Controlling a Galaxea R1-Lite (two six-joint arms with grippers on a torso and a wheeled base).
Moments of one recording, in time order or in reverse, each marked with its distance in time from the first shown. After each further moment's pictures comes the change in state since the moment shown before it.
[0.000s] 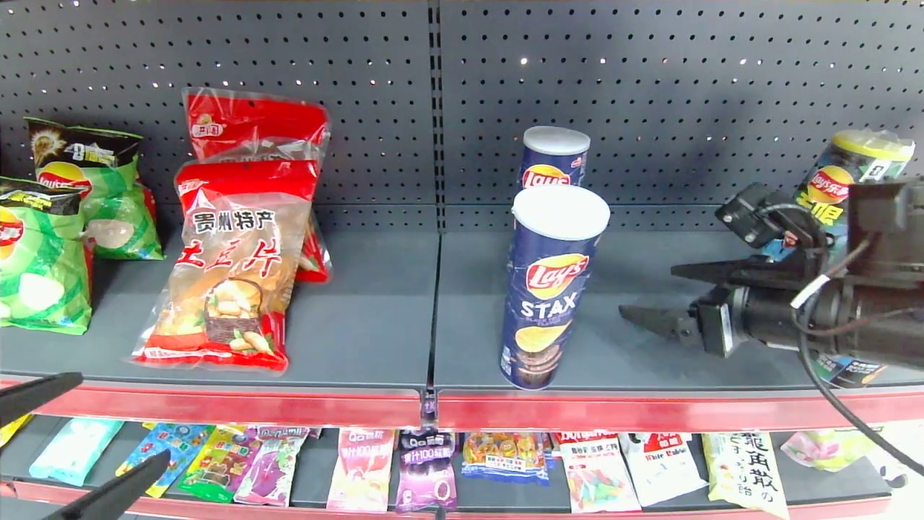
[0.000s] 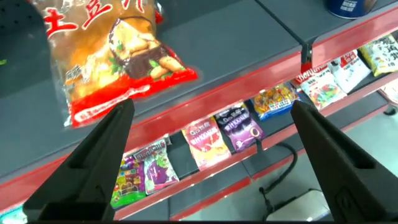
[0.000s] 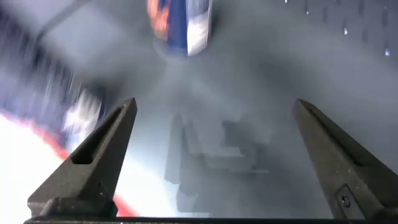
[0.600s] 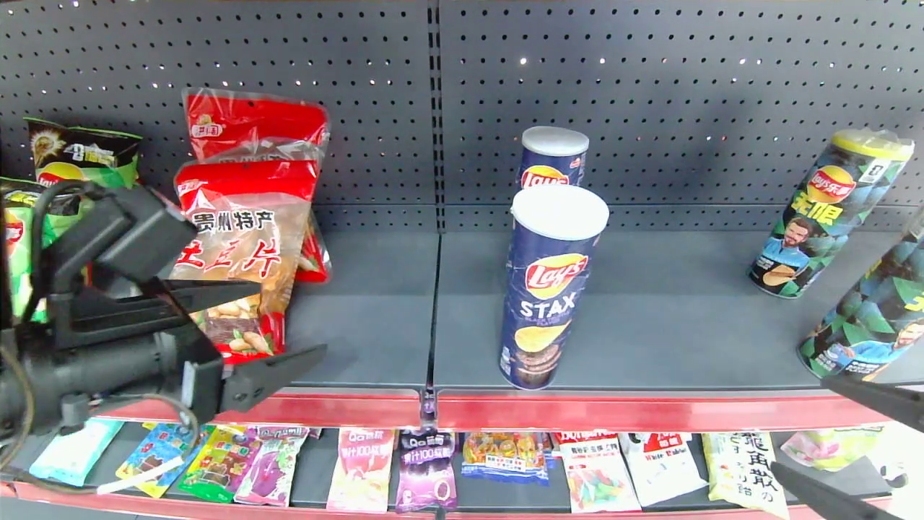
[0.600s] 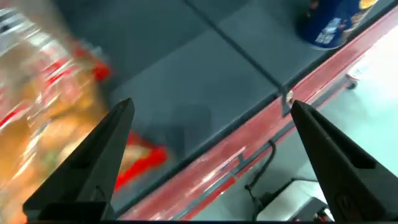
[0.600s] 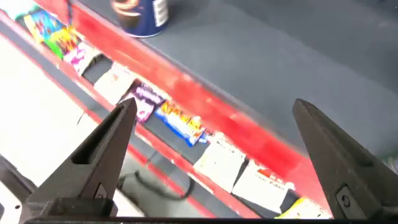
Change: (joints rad) left arm -0.091 0.502 -0.230 -0.163 -0.124 0.040; right arm 0.020 -0.672 0.481 0.016 0.007 0.002
